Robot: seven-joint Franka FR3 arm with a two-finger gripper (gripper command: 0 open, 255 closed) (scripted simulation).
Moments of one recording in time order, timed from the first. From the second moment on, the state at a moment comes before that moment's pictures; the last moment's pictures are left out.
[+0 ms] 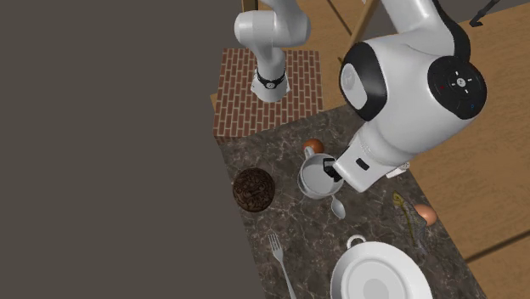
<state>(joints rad) 0.01 -0.09 0.34 -1.96 -0.03 1.89 0.39</state>
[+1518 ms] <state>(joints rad) -0.13 -0.22 0.14 -2.14 -0.02 1.96 0.05</state>
